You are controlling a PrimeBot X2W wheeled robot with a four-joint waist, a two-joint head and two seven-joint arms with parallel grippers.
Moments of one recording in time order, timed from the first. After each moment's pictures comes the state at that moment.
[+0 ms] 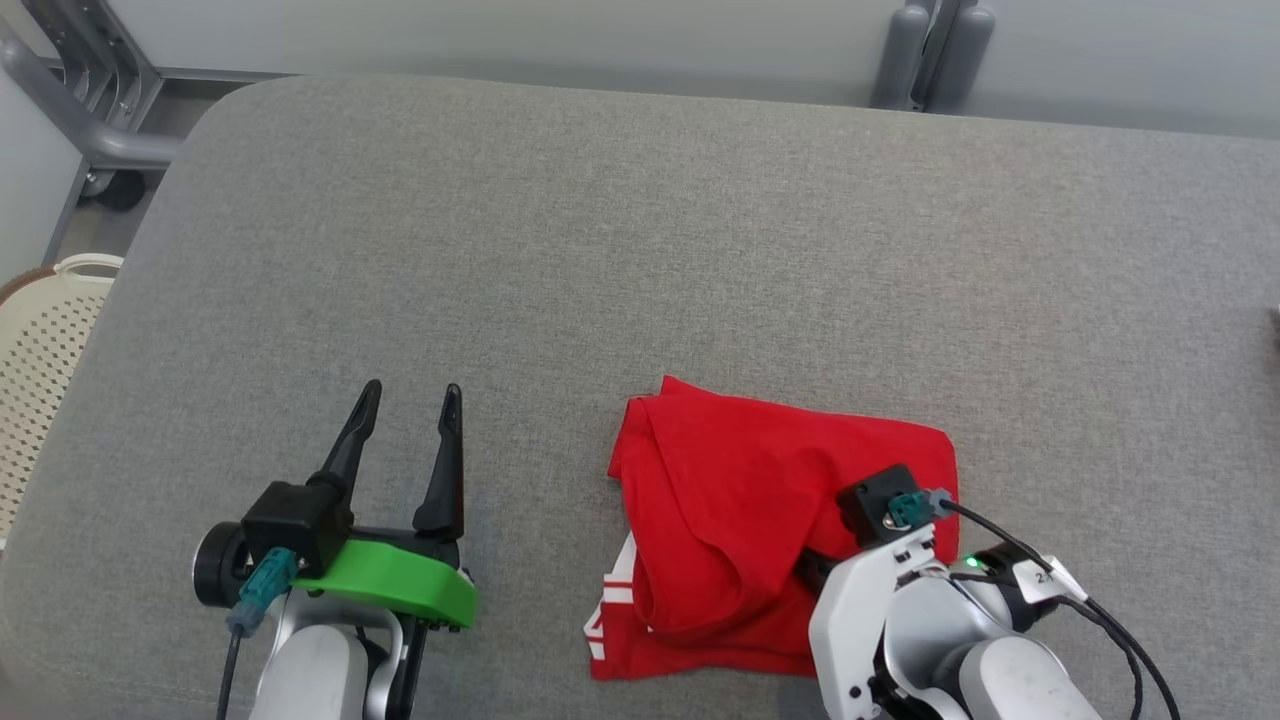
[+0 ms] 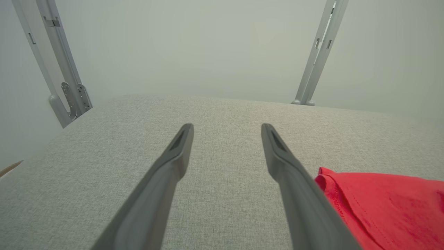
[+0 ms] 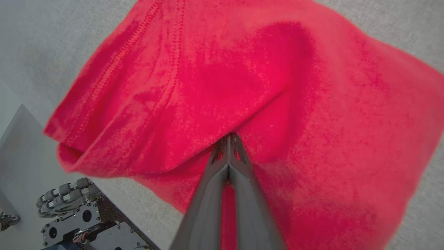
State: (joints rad) left arm -0.20 0.05 -0.15 0.29 -0.22 -0.12 -0.26; right arm -0.09 -0.05 0.31 0.02 0.16 0.13 0.61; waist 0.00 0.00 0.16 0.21
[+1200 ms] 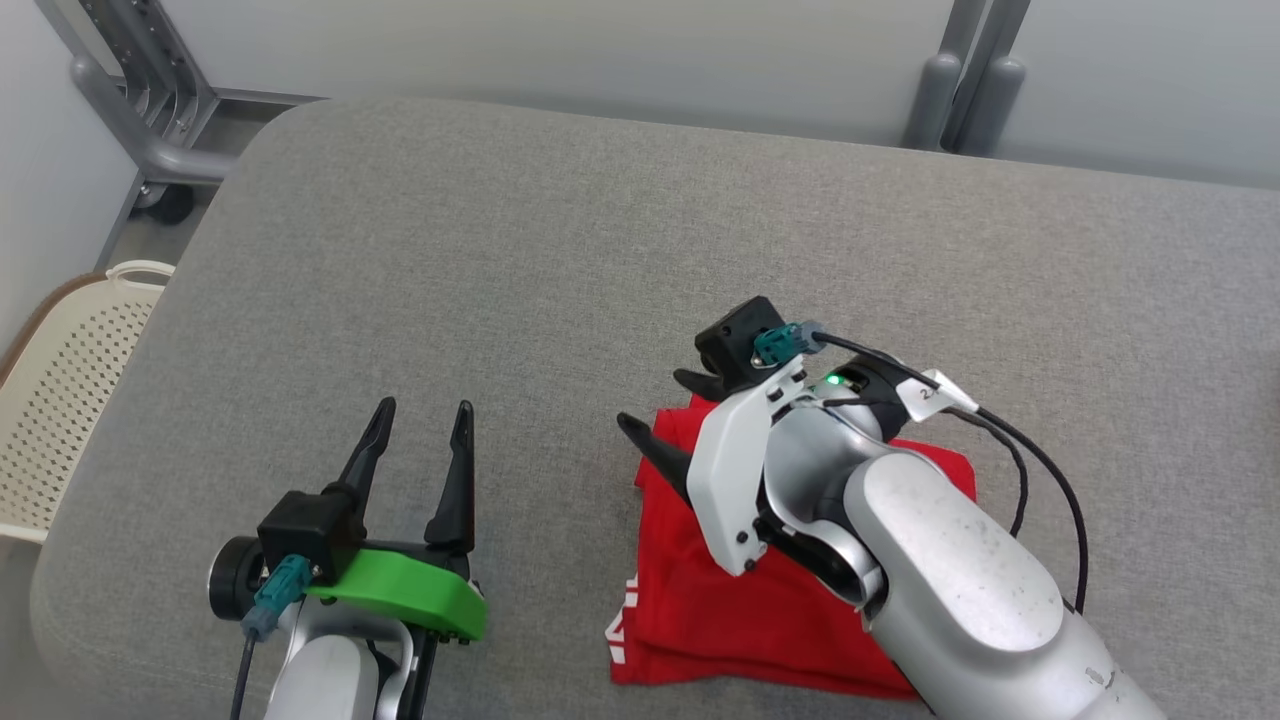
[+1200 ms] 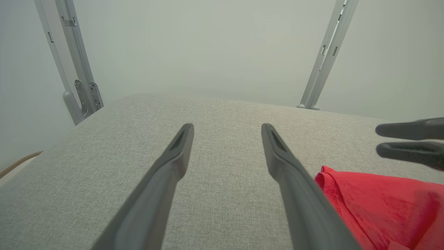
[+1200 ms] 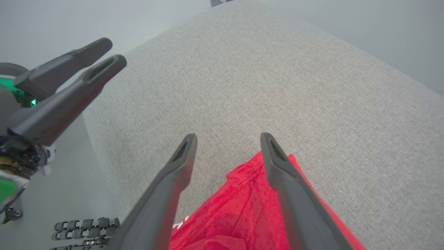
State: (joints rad) left arm -0.19 0.05 -0.18 0.32 -0.25 -0.11 -0.26; right arm -0.54 -0.05 0.57 0.24 0.35 0.13 0.53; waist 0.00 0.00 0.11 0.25
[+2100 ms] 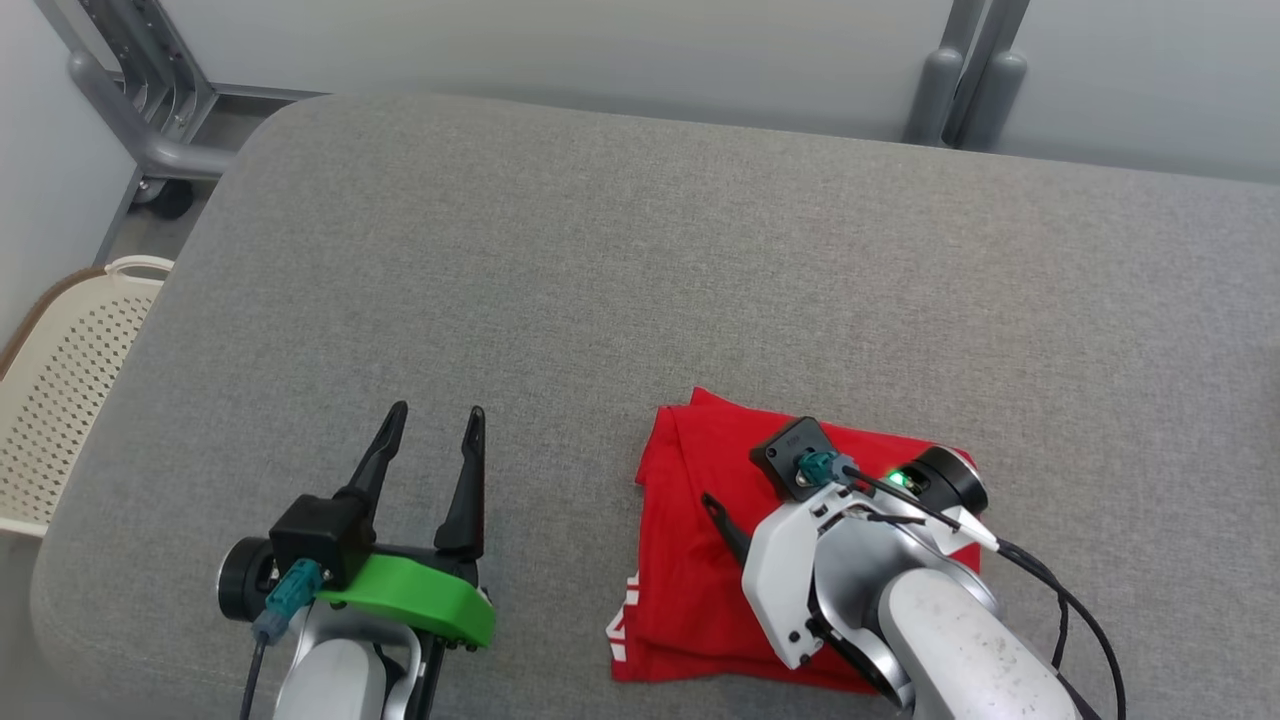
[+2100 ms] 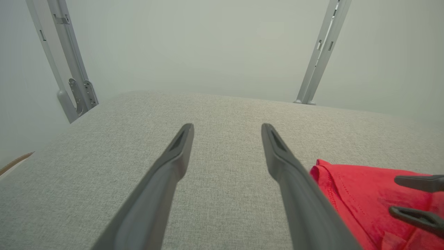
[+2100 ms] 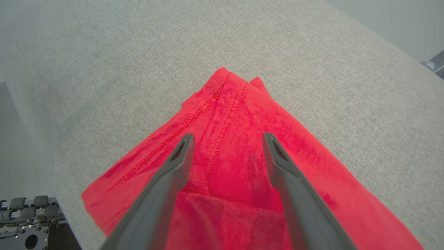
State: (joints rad) left arm -0.18 0.05 -0.19 0.32 -0.24 -0.12 -0.26; right arm -0.31 -0.05 0.46 0.23 0.04 0.13 0.42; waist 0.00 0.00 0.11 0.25
